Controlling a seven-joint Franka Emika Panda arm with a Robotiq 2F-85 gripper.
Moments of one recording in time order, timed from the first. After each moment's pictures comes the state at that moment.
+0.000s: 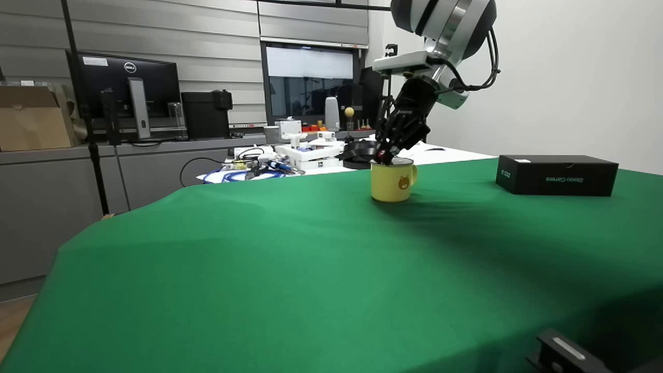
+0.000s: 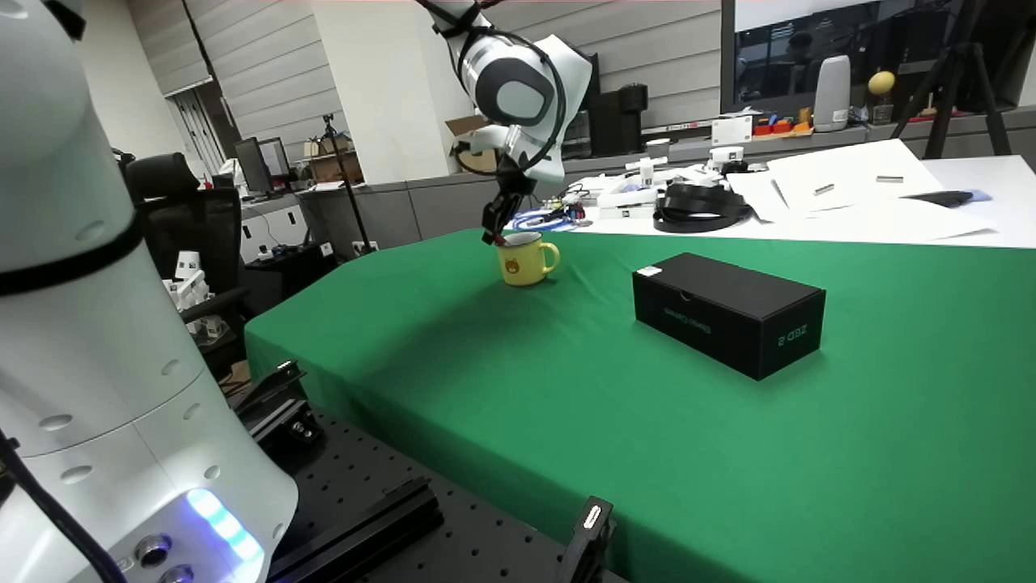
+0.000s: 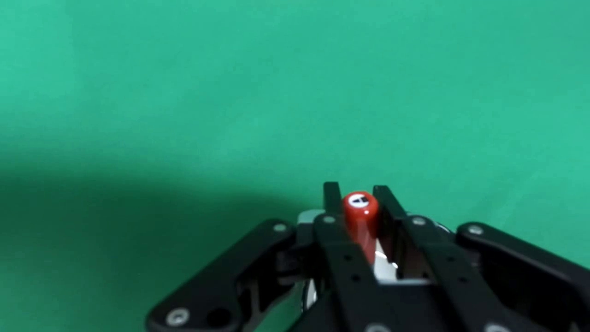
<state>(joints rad) 0.05 0.51 0.02 -1.95 0.82 2.22 0.82</state>
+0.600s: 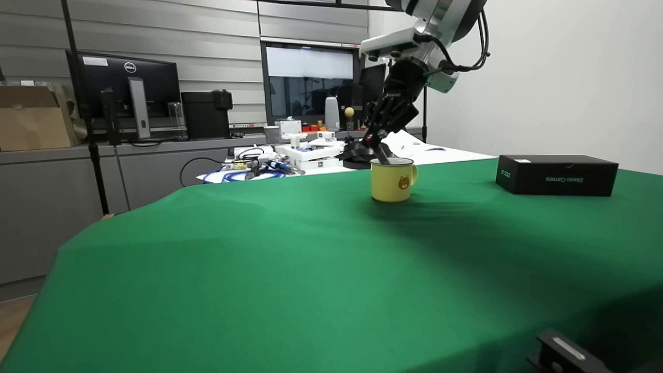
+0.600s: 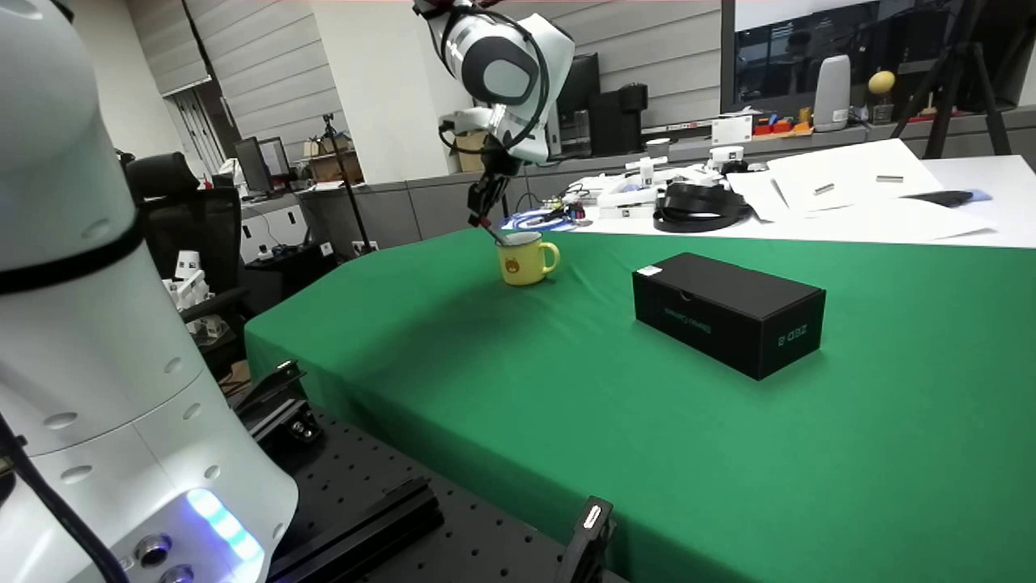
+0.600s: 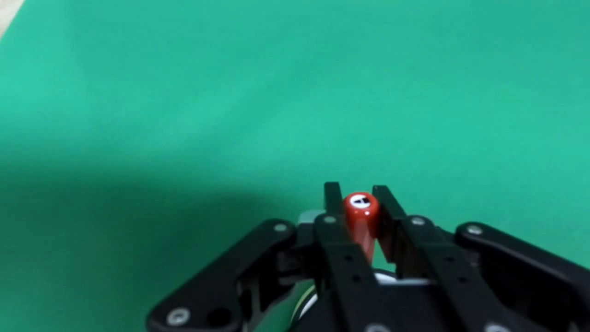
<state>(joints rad) 0.09 0.46 0.02 -1.95 0.80 2.19 0.89</state>
